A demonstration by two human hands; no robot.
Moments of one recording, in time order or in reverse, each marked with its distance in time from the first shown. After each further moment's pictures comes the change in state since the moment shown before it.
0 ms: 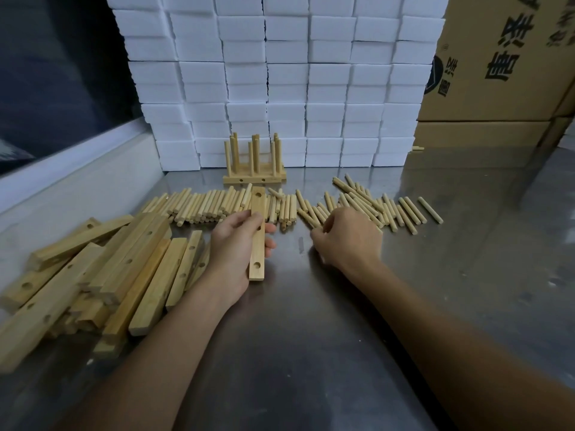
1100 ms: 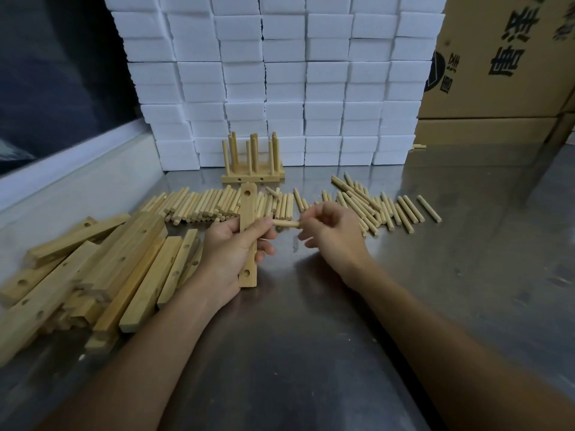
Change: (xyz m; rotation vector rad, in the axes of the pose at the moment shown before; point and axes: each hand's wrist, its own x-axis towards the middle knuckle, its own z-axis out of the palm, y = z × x) left_hand -0.008 -0.001 -0.001 0.064 -0.097 0.025; right_hand -0.022 -0.002 -0.013 1.001 -0.156 -0.080
